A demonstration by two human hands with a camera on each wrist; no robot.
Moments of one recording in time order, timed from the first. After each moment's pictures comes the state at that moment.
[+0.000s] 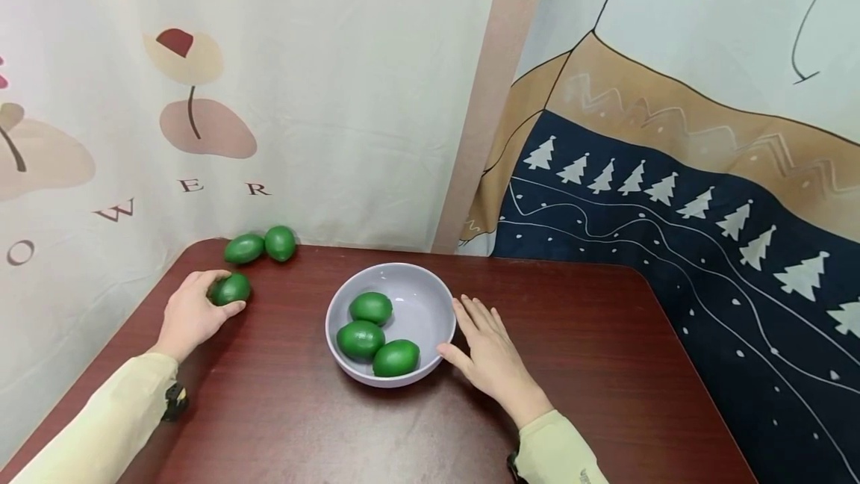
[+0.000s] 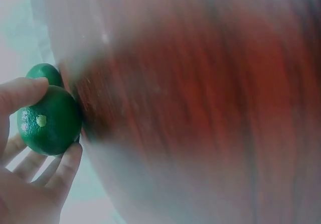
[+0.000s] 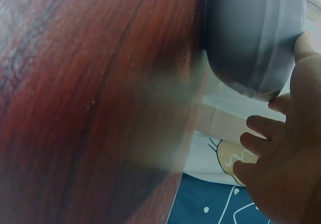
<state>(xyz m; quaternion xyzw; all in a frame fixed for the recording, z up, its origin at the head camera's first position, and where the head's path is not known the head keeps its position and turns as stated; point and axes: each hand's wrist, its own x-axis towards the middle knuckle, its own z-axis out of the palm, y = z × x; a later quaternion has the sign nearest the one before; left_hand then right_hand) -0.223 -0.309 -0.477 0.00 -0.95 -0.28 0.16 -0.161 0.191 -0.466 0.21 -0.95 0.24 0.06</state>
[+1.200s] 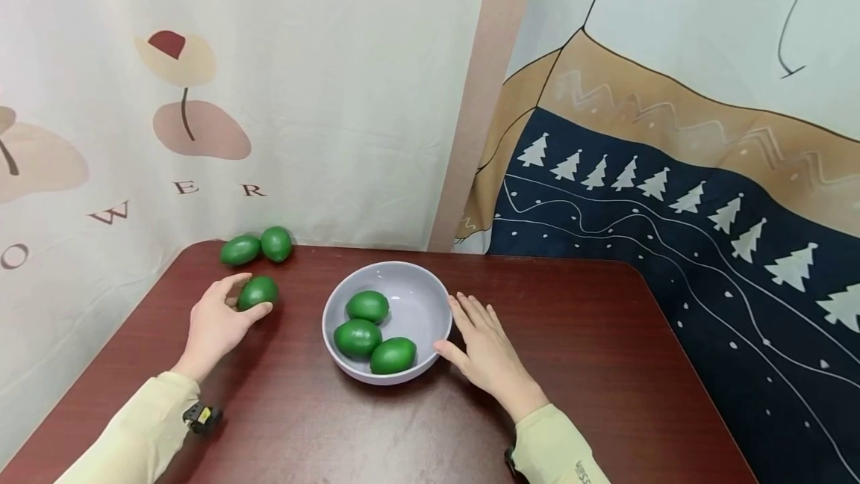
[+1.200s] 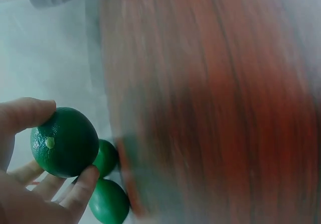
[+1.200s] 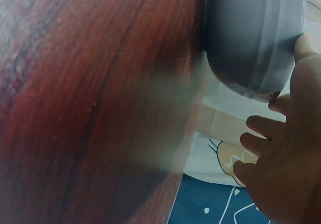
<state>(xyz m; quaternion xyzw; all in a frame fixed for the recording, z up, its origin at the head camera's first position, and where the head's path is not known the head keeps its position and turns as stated) -0.203 -0.248 -0.464 0.03 -0.91 -0.38 0.15 -0.162 0.192 -0.468 0.21 -0.95 0.24 0.06</state>
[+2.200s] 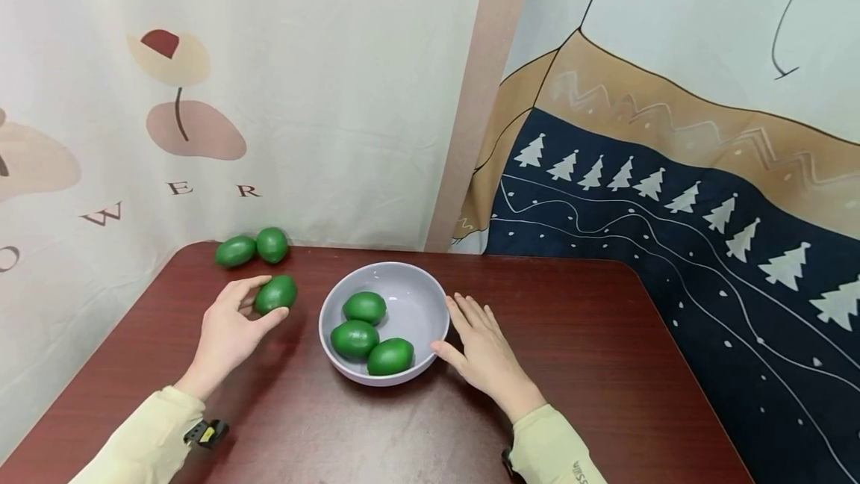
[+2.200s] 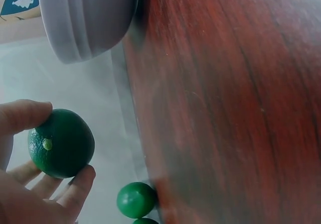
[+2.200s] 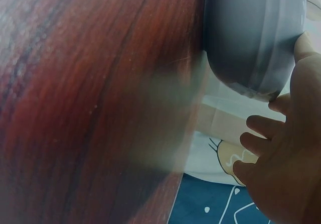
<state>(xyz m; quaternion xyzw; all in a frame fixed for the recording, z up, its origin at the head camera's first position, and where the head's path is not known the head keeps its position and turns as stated) -0.185 -0.209 -0.449 -0.04 -0.89 -0.40 0.22 -0.161 0.191 -0.466 0.21 -0.95 0.24 0.06</state>
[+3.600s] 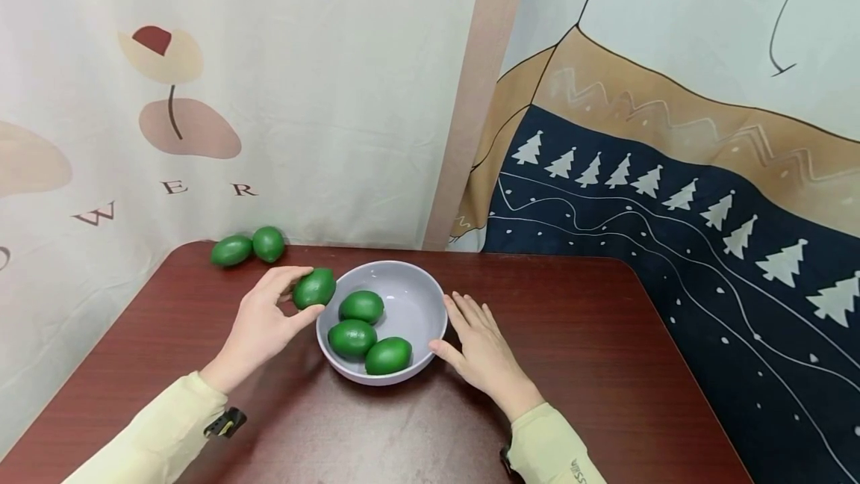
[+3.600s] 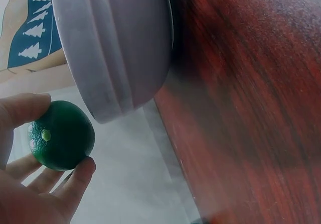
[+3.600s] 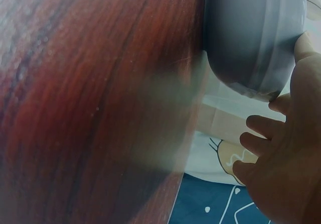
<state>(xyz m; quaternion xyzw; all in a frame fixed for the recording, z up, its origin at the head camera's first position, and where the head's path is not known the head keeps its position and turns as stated) -0.188 -0.162 -0.426 -0.18 -0.87 -0.40 0.22 -0.161 0.191 -0.468 0.21 -0.95 0.24 0.06</state>
